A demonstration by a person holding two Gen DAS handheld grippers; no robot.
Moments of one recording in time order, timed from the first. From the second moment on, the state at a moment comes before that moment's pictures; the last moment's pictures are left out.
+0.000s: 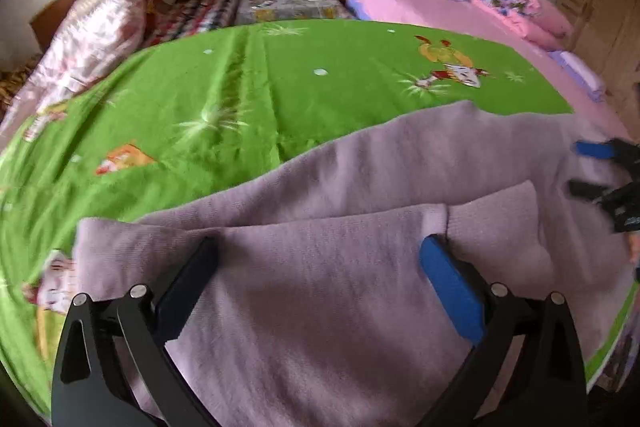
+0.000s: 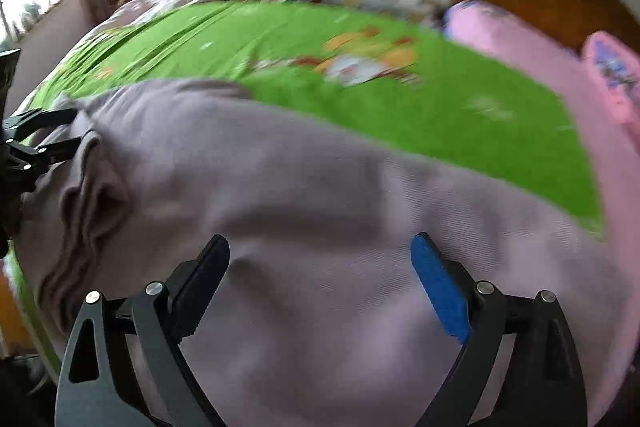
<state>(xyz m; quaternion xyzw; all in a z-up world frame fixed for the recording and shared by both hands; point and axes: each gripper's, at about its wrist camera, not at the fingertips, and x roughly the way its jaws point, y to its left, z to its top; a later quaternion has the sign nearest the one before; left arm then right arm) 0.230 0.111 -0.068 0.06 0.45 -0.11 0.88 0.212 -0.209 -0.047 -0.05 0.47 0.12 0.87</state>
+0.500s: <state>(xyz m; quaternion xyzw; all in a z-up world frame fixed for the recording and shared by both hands) 0.199 0.033 -0.047 0.13 0.40 -0.12 0.90 0.091 -0.348 -0.016 0.09 0.39 0.07 0.91</state>
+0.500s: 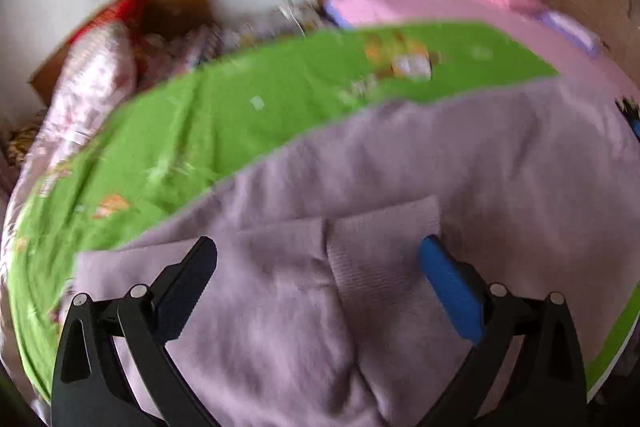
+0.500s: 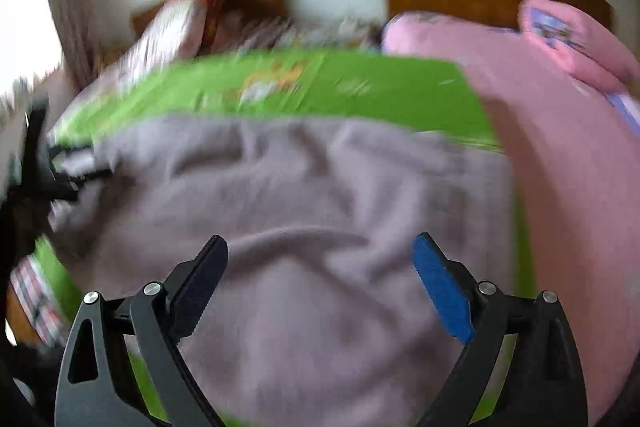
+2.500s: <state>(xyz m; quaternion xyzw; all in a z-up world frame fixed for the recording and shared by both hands) 0.105 -0.088 -0.096 0.15 0.40 -0.30 0.85 0.030 -0.388 -0.051 0.39 0.28 0.03 0.88</state>
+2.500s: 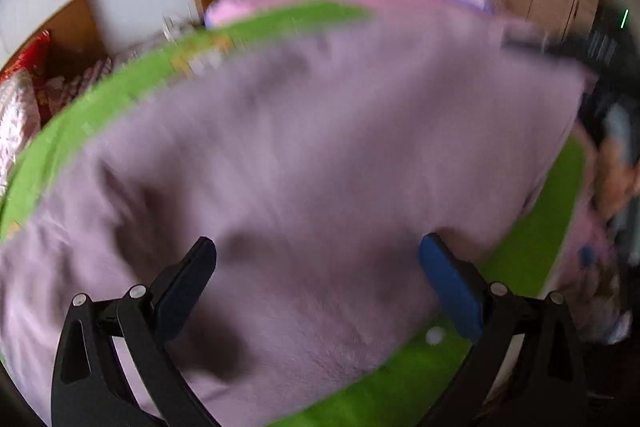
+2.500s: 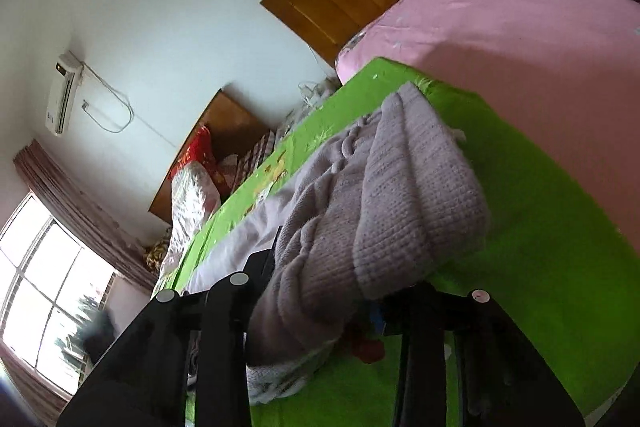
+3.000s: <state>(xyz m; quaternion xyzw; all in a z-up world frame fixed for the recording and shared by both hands) 0.100 0.116 -0.009 -0.10 0.30 -0.22 0.92 0.070 -0.271 0.064 0.17 0.26 0.01 0.95</state>
